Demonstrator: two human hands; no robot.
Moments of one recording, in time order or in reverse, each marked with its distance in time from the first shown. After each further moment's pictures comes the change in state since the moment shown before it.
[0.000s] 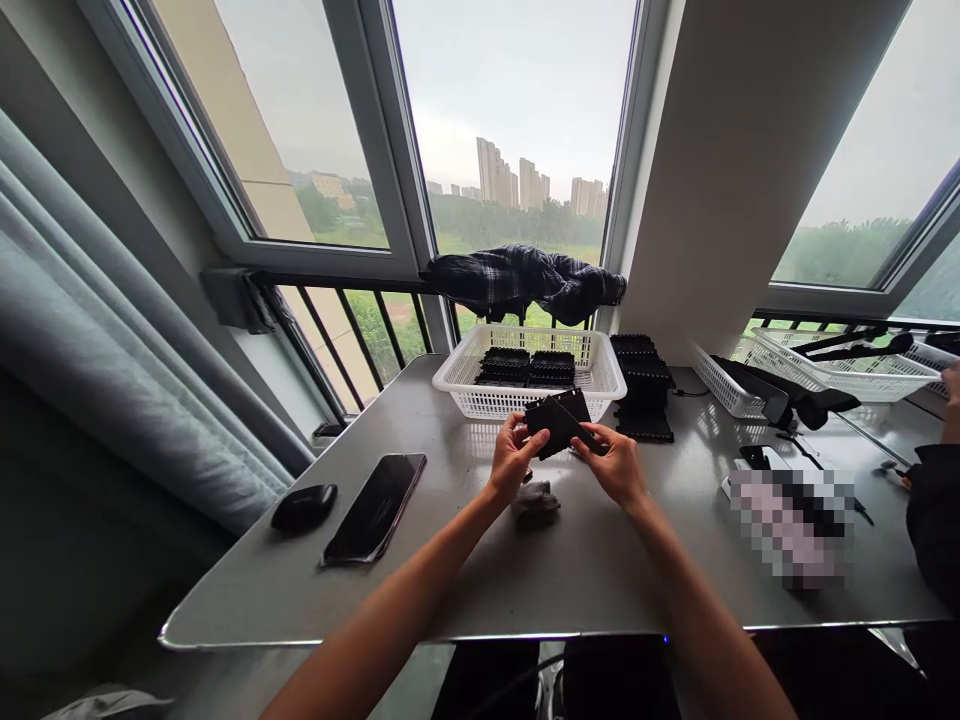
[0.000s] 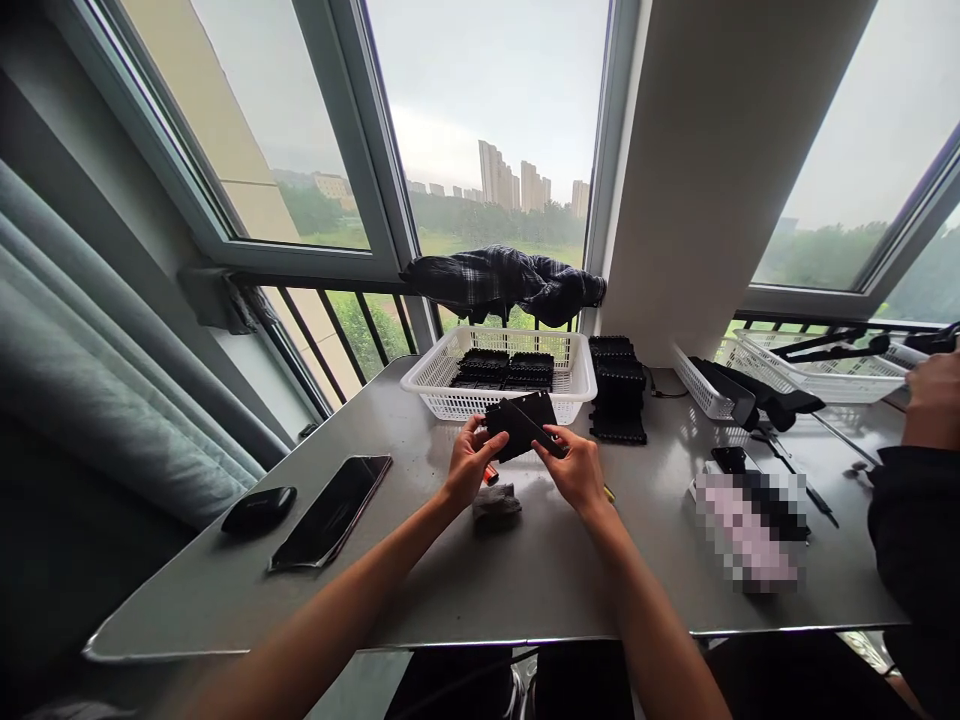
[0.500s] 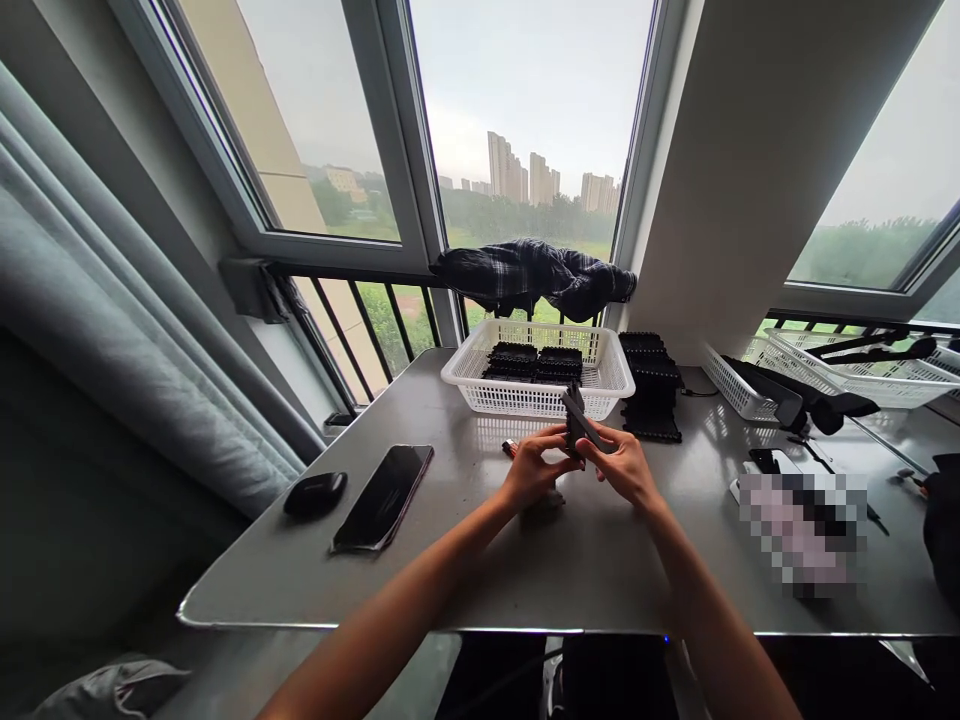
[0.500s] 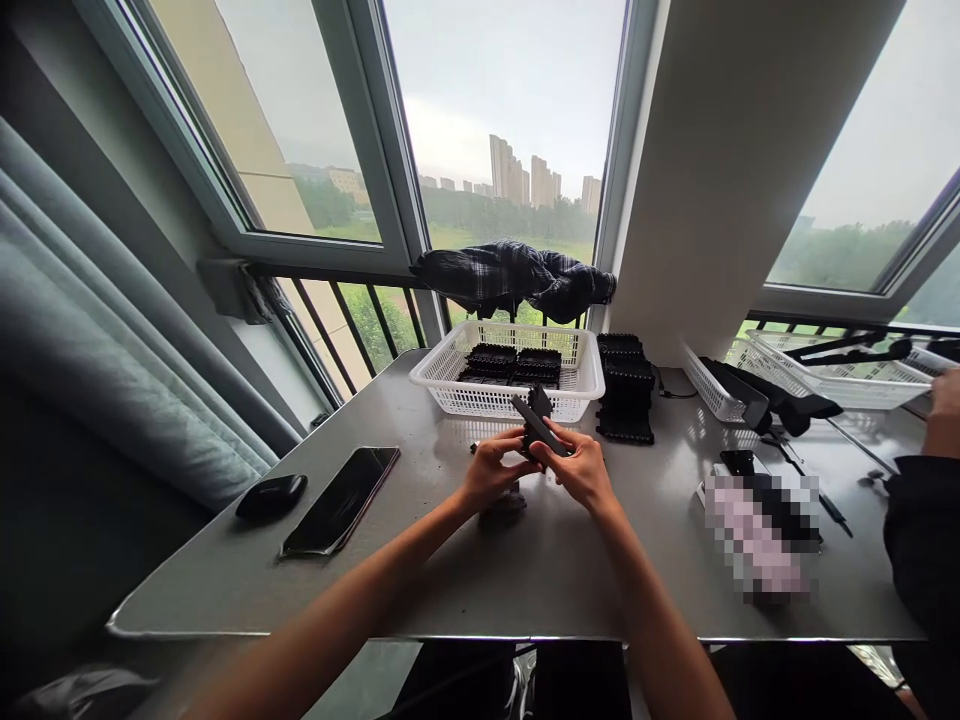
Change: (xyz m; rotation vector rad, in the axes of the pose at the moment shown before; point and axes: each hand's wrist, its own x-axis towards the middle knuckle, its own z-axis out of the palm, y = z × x) left_hand -0.011 -0.001 0.007 0.438 -0.293 0.301; right_hand -0.002 -0.012 -0.010 0.364 -0.274 0.173
